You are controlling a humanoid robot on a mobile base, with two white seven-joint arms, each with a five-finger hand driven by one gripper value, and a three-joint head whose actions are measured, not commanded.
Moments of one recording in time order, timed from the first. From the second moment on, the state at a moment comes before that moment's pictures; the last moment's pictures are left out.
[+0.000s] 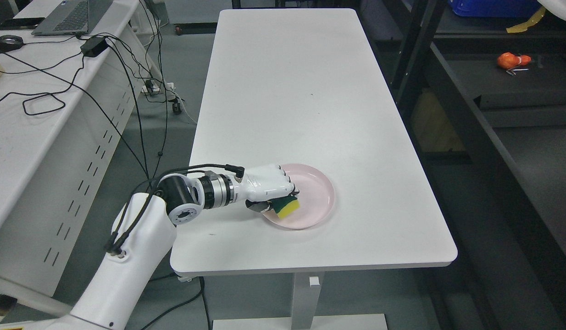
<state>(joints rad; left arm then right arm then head) -0.78 0.15 -0.37 -1.12 -1.04 -0.76 -0.49 -0.08 0.00 -0.21 0.00 -0.11 0.08 -0.07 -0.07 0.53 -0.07</state>
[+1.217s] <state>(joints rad) -0.60 0.03 0.20 -1.20 -0.12 -0.29 -0.20 -0.08 0.00 -0.21 0.00 -0.11 0.08 -0.07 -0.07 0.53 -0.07</state>
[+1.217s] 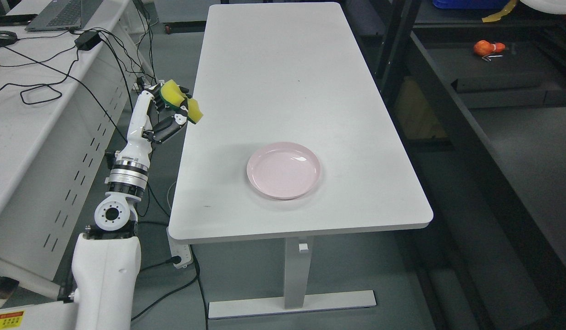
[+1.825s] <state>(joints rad) -0.52 0.01 0.31 -1.25 -0.01 -0.30 -0.20 -0.07 0.00 -0.21 0.00 -0.11 0.08 -0.07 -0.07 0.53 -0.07</state>
